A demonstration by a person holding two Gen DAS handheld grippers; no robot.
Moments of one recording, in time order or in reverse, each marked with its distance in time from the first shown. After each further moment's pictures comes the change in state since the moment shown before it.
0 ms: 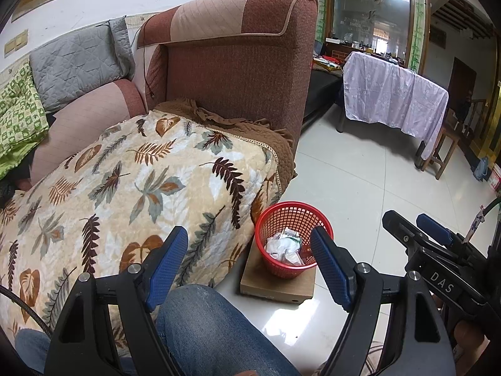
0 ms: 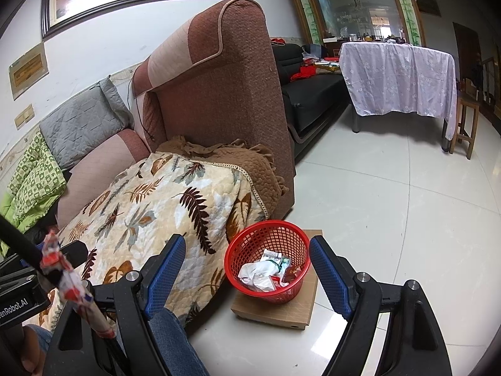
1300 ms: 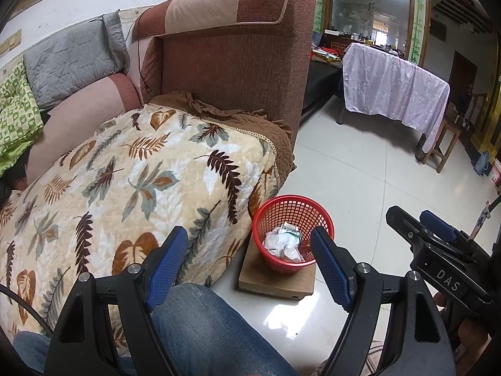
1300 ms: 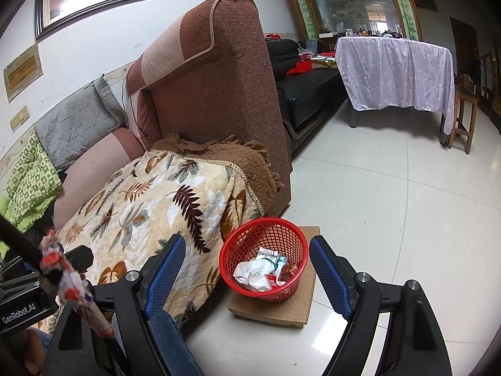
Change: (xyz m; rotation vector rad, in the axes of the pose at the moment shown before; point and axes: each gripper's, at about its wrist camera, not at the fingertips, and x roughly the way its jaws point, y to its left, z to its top) left arm 0.008 -0.005 -0.009 0.005 0.028 -0.005; right arm 0.008 -0.006 0.003 0.019 0.021 -0.017
